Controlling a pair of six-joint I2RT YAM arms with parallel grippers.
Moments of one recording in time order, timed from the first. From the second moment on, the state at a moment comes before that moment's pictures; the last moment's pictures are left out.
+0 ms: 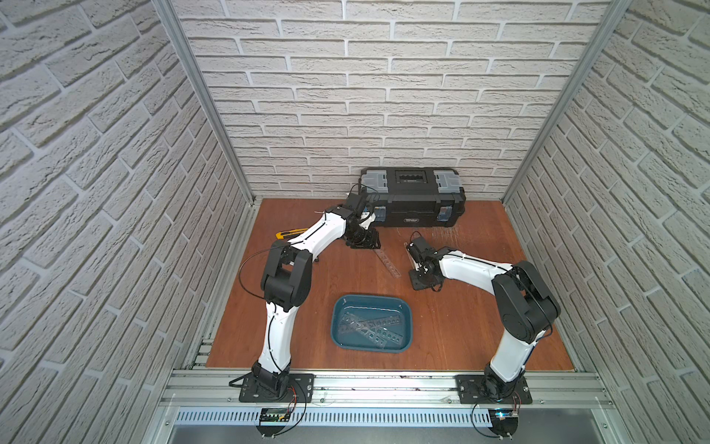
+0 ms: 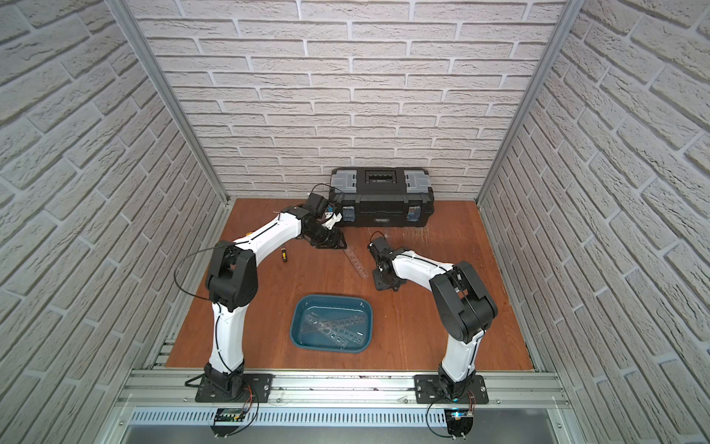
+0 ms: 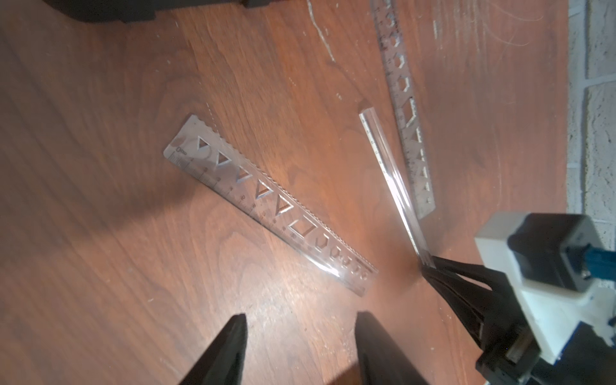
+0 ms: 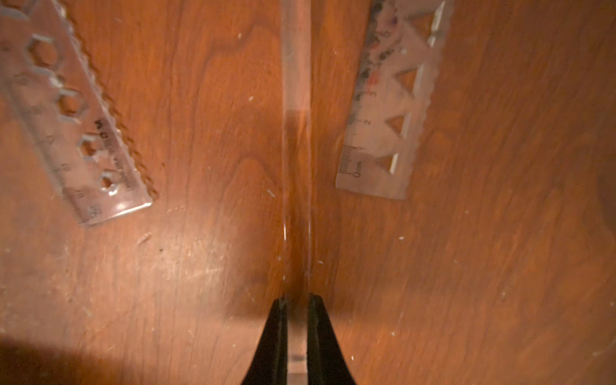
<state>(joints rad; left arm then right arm) -0.48 2.11 1.79 -0.81 0.39 -0.22 0.46 1.78 1.11 -0.68 0.17 0.28</state>
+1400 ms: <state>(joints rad) -0.33 1.61 1.43 -0.79 0.40 -0.27 0.81 1.43 1.15 -0.88 0.02 0.06</state>
